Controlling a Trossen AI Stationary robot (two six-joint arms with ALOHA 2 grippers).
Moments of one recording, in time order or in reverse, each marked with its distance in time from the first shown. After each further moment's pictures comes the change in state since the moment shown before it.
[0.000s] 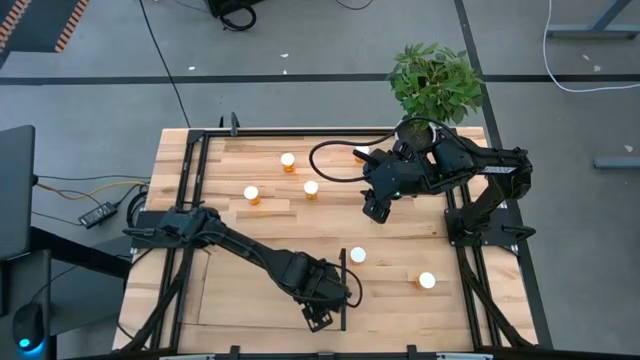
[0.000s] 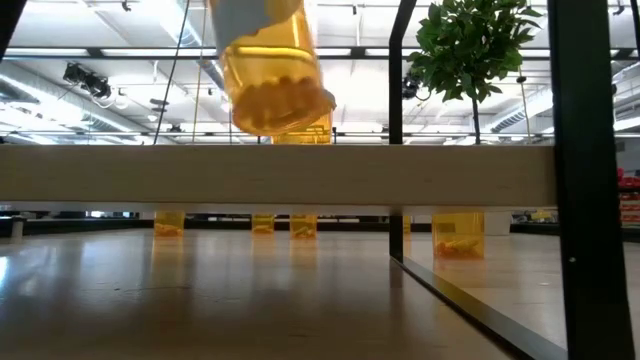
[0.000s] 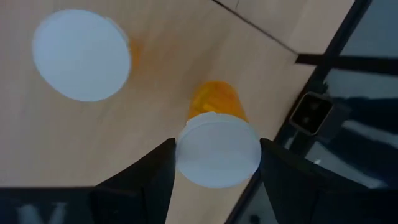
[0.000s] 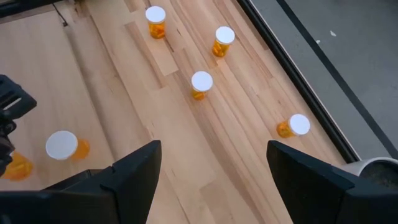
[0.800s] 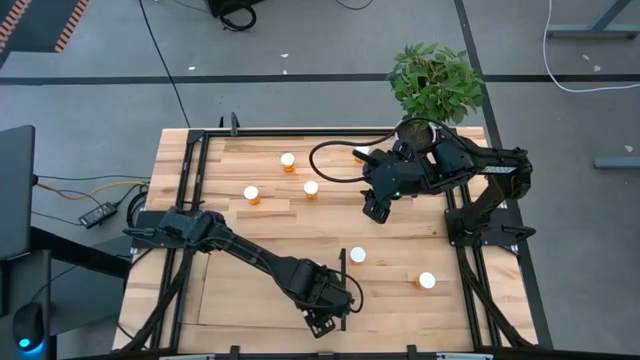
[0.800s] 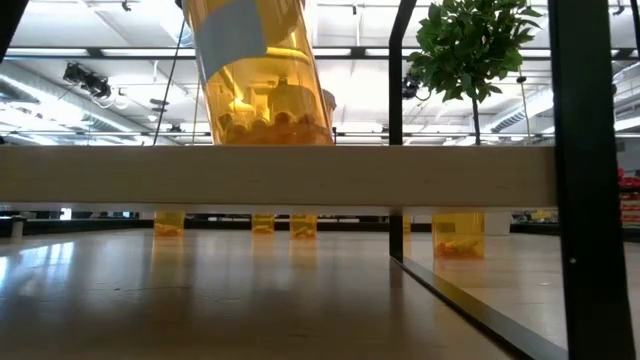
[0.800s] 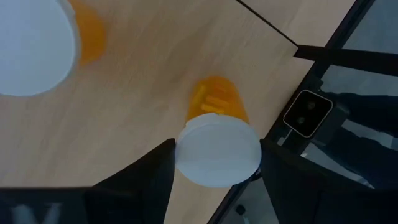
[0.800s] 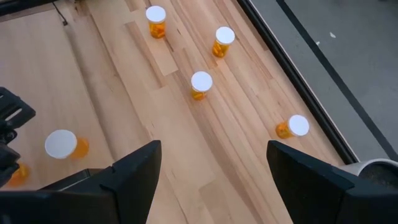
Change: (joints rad) left arm -0.011 0.056 0.001 0.035 0.065 -0.052; right arm 0.000 0.000 0.000 0.000 0.000 -0.010
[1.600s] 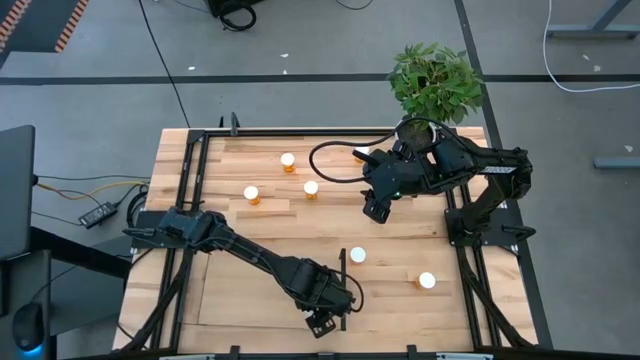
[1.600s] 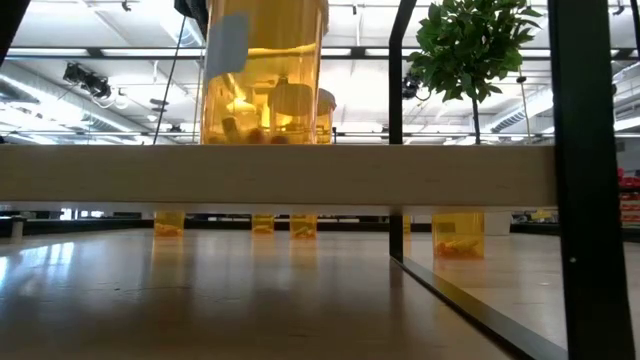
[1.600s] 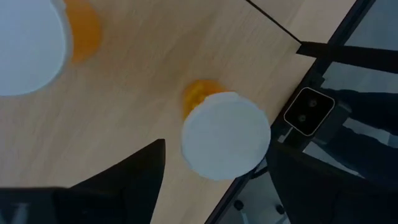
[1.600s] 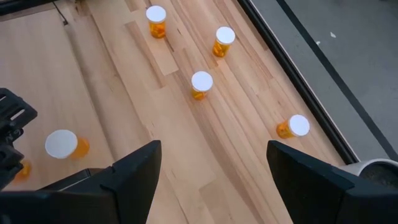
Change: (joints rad) left arm 0.010 0.004 -0.002 0.001 0.019 0.001; right arm 0.000 0.000 0.000 0.000 0.000 0.000
